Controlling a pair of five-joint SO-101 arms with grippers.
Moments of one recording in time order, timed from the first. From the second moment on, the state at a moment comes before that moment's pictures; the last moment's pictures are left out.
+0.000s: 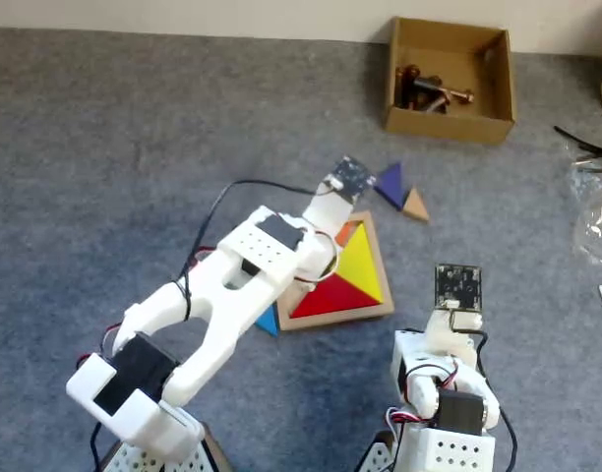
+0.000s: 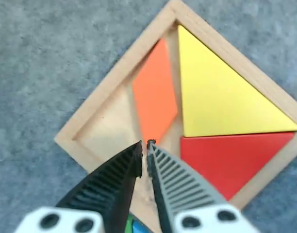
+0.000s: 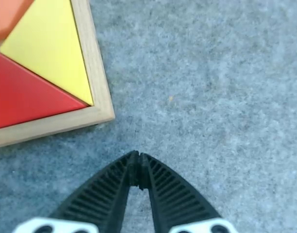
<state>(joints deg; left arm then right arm) 29.1 2.2 27.1 45.6 0.8 3.2 -104.4 95.7 72.5 5.7</state>
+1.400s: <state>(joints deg) 32.0 3.9 28.1 48.7 0.8 3.2 -104.4 95.7 72.5 5.7</state>
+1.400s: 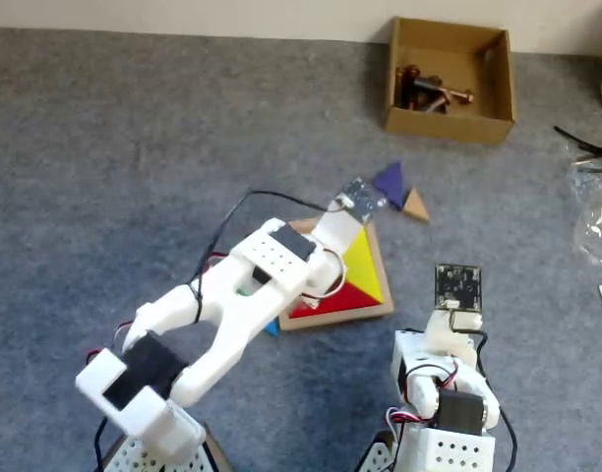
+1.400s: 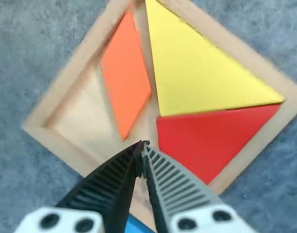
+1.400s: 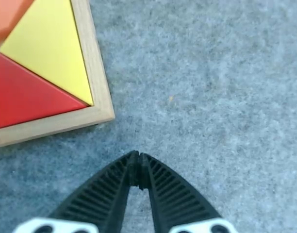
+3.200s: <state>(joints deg) 28.2 6.2 29.8 33.6 0.8 3.2 -104.4 95.7 72.5 5.7</state>
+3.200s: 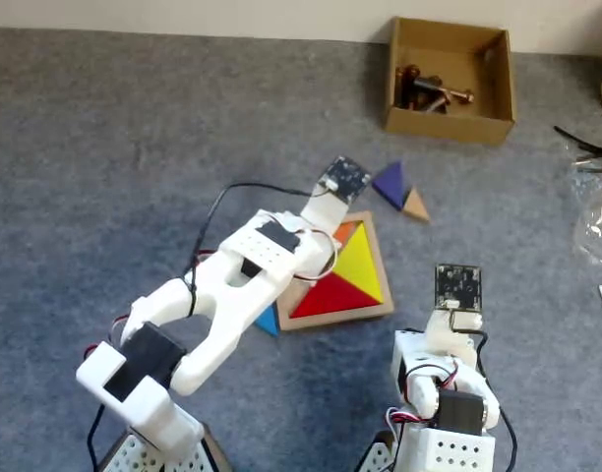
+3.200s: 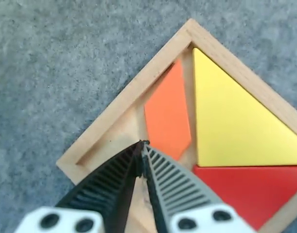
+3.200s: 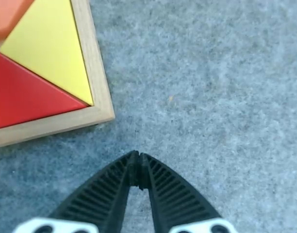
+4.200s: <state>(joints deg) 32.9 6.2 33.3 33.6 -14.4 3.2 -104.4 95.7 72.5 5.7</state>
